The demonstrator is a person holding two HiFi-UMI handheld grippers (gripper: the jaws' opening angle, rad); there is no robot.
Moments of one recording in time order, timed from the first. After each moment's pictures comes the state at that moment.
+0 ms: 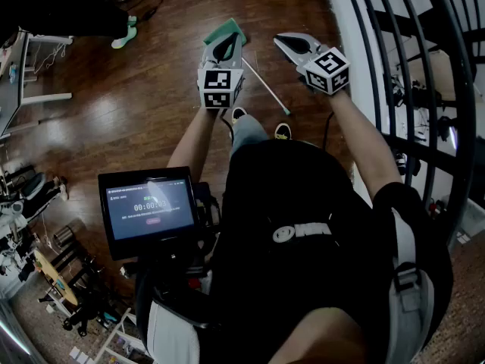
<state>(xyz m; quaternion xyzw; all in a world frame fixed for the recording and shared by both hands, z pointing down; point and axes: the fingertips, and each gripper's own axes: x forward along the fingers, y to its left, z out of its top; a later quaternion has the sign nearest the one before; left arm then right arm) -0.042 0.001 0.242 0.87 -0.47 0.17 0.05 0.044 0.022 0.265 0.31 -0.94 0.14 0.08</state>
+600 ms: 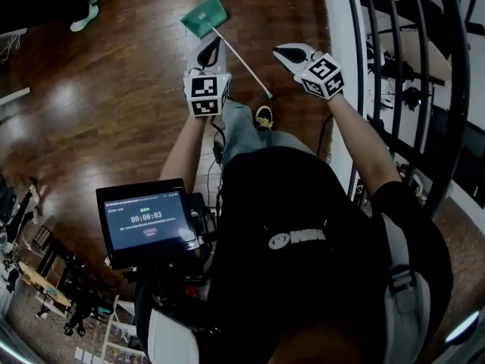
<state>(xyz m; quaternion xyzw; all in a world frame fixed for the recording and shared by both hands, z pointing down) -0.037 0.037 0.269 0.85 -0.48 0.16 0.13 0.093 0.083 0.321 0.27 -0.91 0.19 0.24</state>
